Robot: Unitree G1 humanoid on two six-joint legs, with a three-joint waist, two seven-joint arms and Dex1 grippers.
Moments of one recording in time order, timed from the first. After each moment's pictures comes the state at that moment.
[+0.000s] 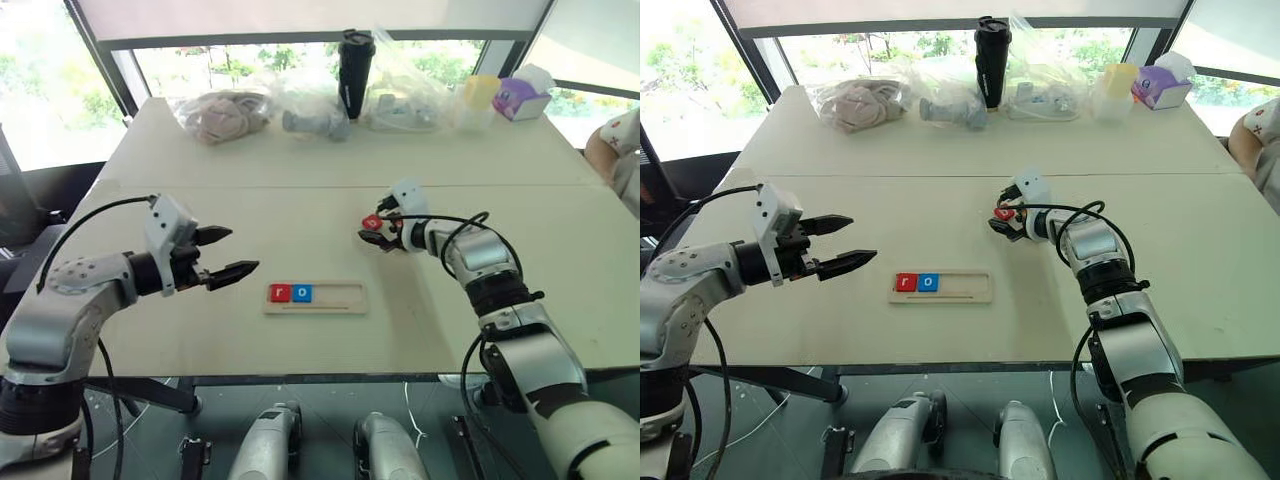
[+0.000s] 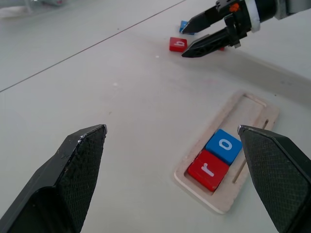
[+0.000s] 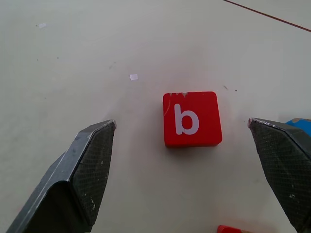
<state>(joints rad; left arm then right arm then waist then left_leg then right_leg) -0.29 0.72 0.22 -0.36 -0.52 0.78 -0.87 -0.90 -0.40 0.16 0.63 0.16 0.59 0.56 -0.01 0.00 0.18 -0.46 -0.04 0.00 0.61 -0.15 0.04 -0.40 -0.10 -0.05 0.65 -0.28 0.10</state>
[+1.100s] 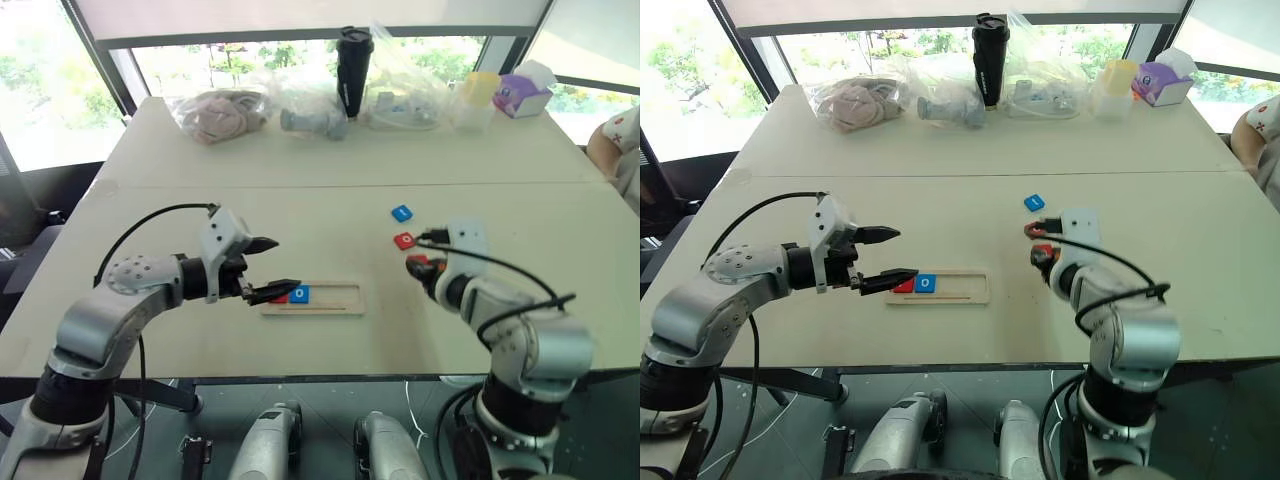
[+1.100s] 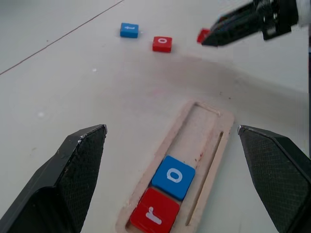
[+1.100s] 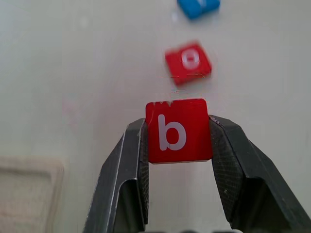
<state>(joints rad) -0.38 0.69 -0.03 -0.40 -0.53 0.73 -0.85 -0.38 -0.08 -0.23 -0.70 0.06 1.61 0.16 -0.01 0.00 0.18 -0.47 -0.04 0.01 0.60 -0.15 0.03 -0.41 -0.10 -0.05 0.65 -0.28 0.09</state>
